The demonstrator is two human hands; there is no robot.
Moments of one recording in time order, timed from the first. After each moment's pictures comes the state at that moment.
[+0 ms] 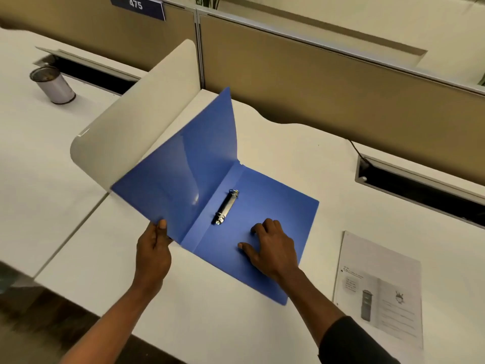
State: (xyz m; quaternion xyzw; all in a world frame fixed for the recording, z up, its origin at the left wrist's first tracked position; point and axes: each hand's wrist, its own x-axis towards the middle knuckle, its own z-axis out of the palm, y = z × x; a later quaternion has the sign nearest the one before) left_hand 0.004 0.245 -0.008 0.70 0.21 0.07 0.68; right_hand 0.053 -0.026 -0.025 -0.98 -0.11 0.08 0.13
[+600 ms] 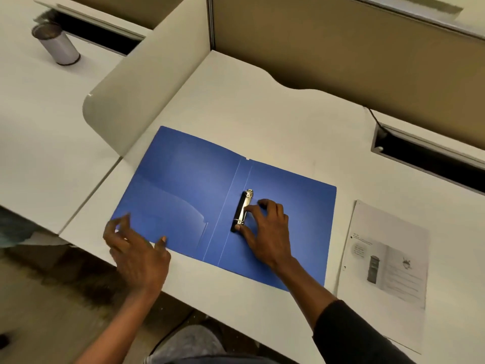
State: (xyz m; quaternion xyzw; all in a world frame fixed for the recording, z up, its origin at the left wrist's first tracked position) left_hand -0.082 0.270 -0.026 0.90 0.33 0.12 0.25; right_hand 0.001 0.009 -0.052 -0.97 -0.09 0.04 0.22
